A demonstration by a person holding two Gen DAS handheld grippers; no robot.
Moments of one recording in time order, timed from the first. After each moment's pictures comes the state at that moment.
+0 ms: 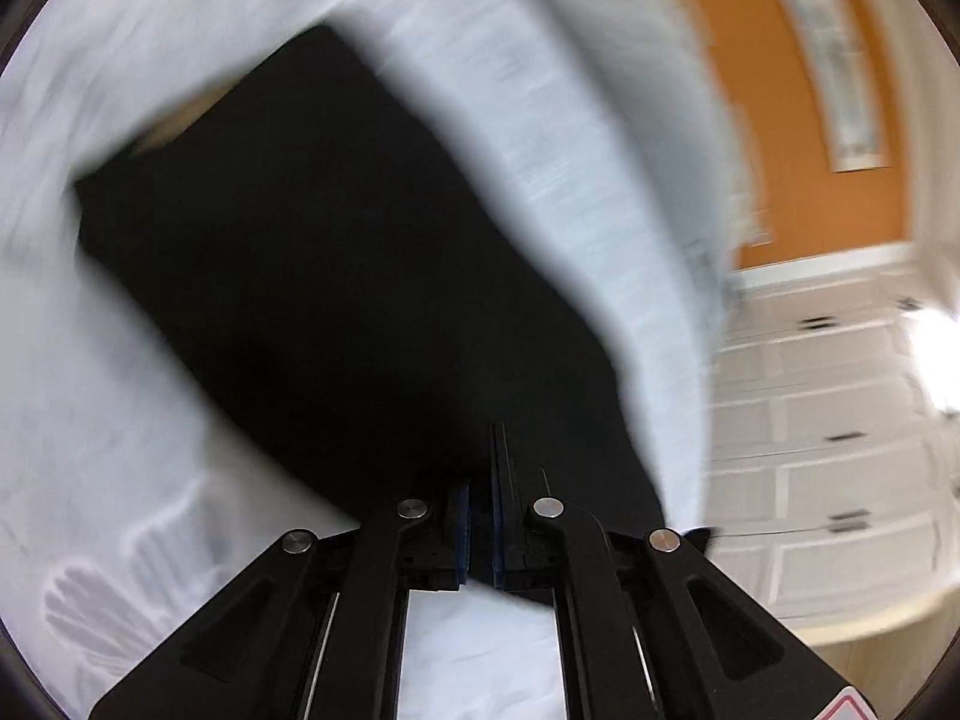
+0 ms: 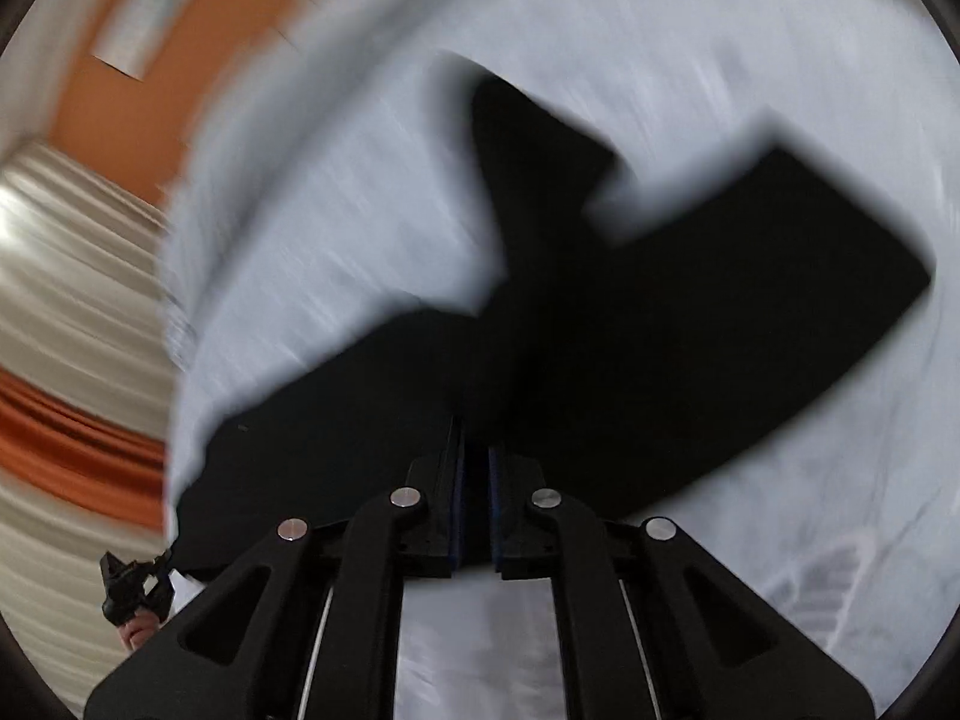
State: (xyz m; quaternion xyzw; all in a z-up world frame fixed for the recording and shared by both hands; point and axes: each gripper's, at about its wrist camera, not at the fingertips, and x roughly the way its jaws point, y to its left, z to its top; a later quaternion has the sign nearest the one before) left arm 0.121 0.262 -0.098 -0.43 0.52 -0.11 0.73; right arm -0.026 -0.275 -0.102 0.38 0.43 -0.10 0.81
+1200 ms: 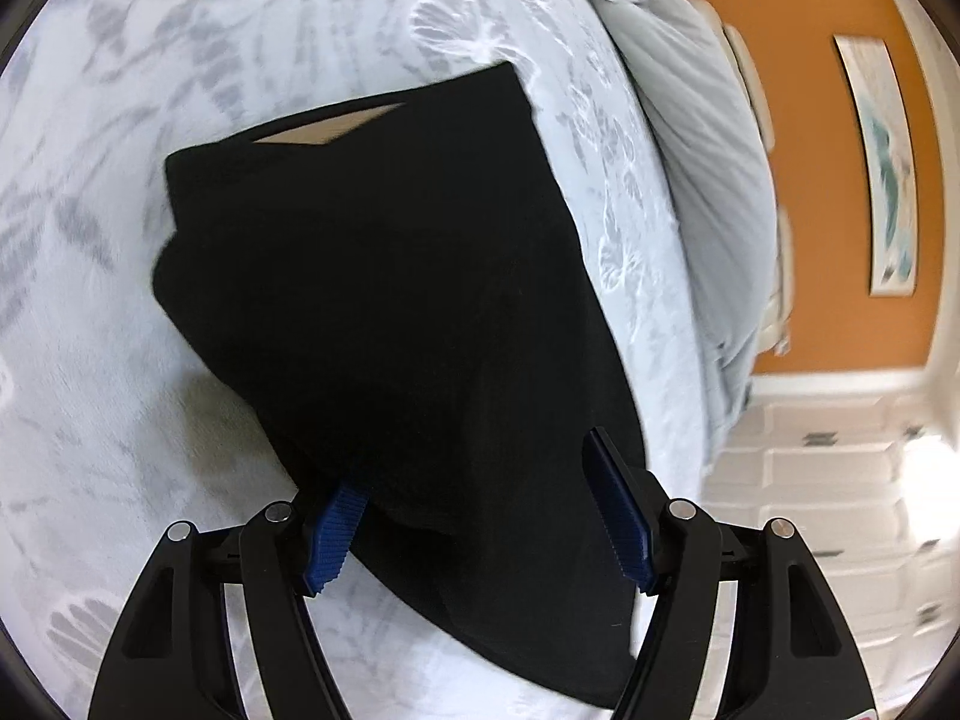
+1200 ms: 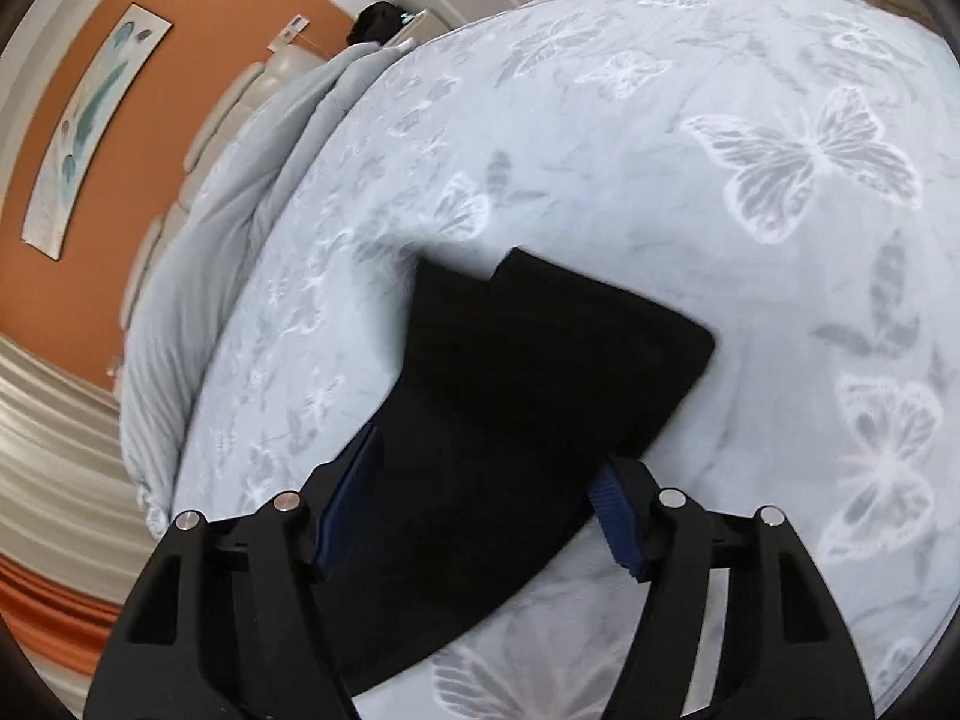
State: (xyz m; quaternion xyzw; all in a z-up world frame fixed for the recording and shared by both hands) left arm 0.138 0.310 -0.117 -0.53 0.46 -0.04 0.71; right arm -0.085 -0.350 -0.092 0.47 0.29 -0.25 0.79
